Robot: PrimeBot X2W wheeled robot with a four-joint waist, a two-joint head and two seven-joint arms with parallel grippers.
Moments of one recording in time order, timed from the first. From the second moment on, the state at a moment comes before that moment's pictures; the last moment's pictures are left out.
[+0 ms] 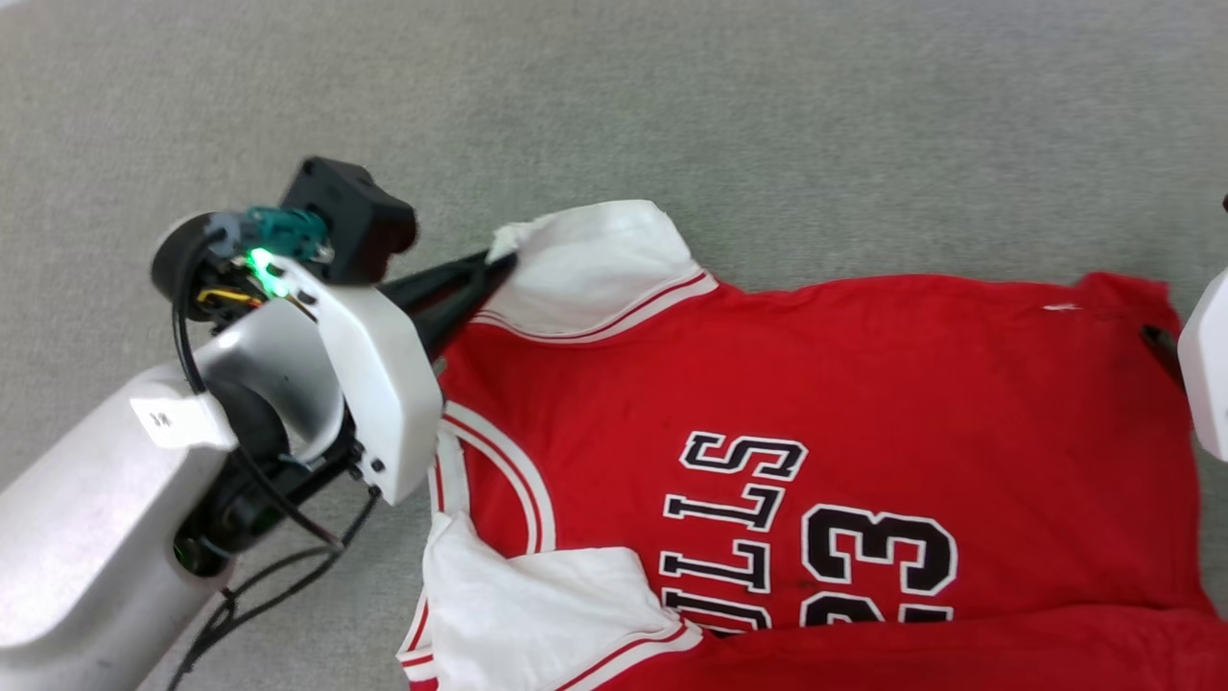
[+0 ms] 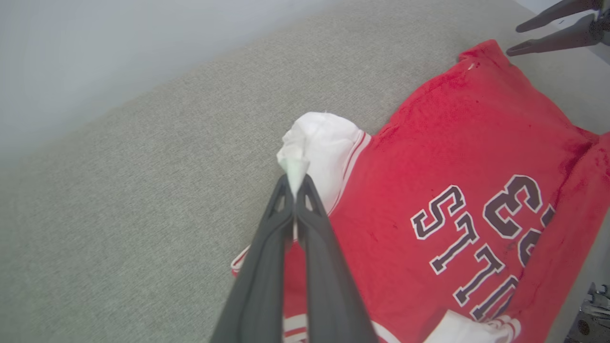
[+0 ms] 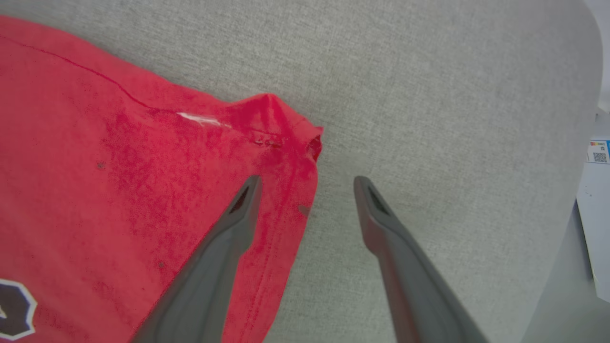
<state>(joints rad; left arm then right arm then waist) -0.72 0.72 -0.66 -0.21 -0.84 -0.04 0.47 -0.47 -0.57 0.08 -0.05 0.37 0.13 1.06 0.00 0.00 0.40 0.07</state>
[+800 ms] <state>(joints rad) -0.67 0.70 -0.67 -0.26 -0.83 -0.03 0.39 -0.54 -0.59 0.16 0.18 0.40 0.13 0.98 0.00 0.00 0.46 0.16</state>
